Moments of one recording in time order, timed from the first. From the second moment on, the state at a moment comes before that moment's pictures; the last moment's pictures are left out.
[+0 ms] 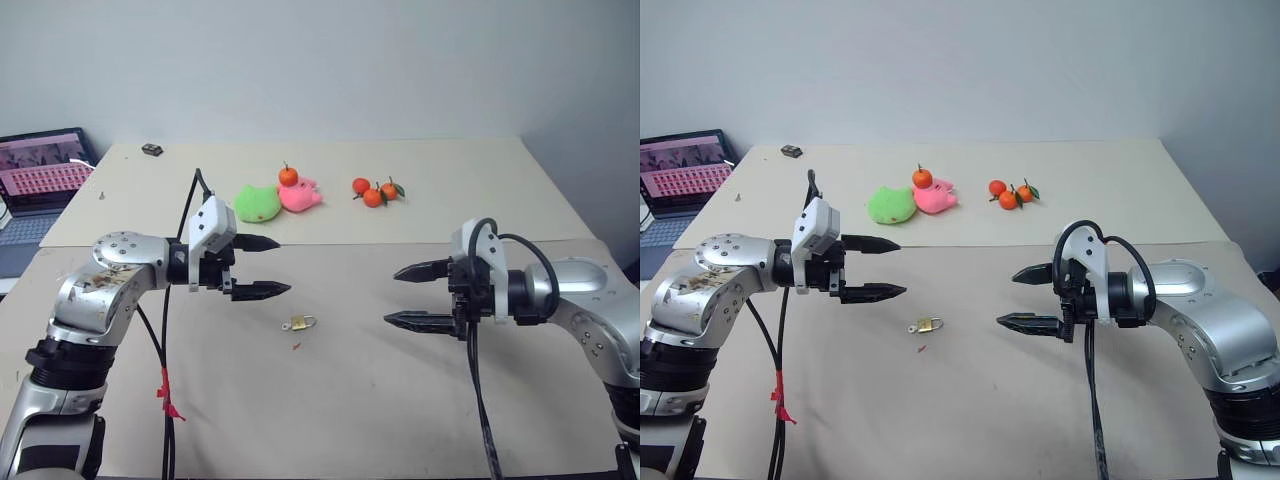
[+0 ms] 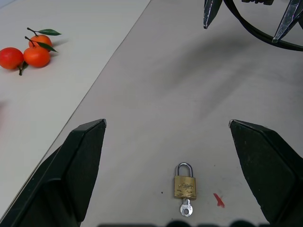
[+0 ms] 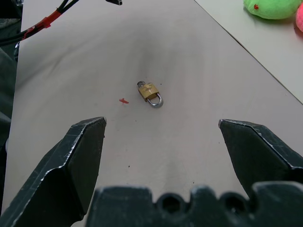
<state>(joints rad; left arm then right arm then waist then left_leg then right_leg) -0.51 0.78 -0.03 -0.16 -0.50 0.57 -1.18 -0.37 -0.89 -0.03 -0.47 0.65 0.84 1.03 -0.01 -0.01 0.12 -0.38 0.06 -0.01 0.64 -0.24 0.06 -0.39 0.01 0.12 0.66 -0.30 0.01</state>
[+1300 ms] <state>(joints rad) -0.27 0.94 0.10 -0.07 -0.38 0.39 -1.18 -0.59 -0.44 0.43 0.06 0.25 0.37 1.06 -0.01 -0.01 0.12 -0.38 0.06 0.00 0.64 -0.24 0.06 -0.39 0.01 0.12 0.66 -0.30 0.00</state>
